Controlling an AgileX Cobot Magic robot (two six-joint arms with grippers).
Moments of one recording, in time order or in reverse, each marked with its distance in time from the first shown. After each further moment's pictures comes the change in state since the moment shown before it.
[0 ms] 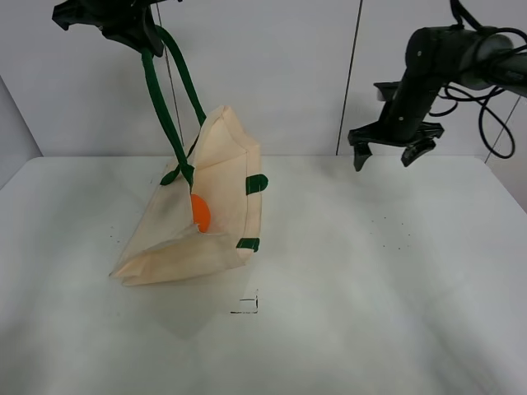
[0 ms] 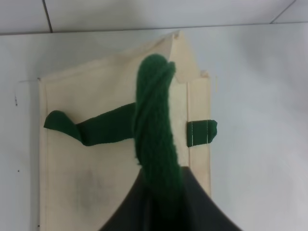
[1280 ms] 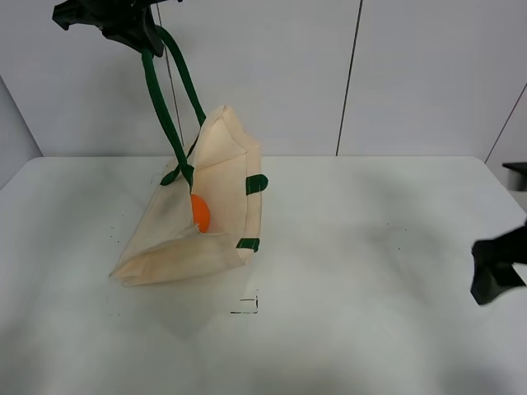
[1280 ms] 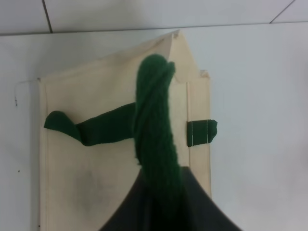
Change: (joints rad) left arm 0.000 0.000 0.000 0.000 0.000 0.004; right arm -0.069 -1.081 1.215 -0.006 0.039 -0.022
